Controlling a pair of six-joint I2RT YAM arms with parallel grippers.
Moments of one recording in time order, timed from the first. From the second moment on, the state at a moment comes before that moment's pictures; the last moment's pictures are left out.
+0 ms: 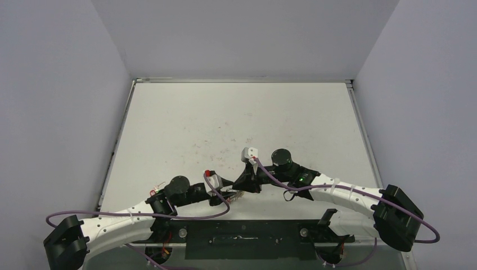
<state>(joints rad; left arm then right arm) -0.99 0.73 0.16 0.45 0.26 0.03 0.90 1.17 0.54 0.31 -0.66 0.05</state>
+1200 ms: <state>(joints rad) -1.01 0.75 0.15 0.52 0.23 0.03 0.90 1.09 0.50 0.37 -0.61 0.08</state>
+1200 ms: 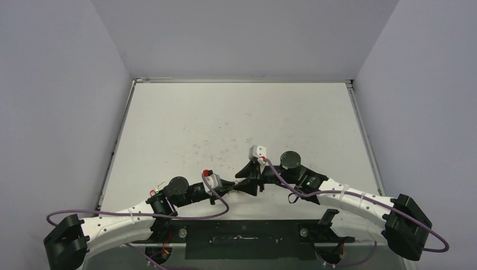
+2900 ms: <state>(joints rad) -1.22 0.59 0.10 0.38 0.07 1.06 0.92 0.85 0.53 0.04 -0.61 -0.31</state>
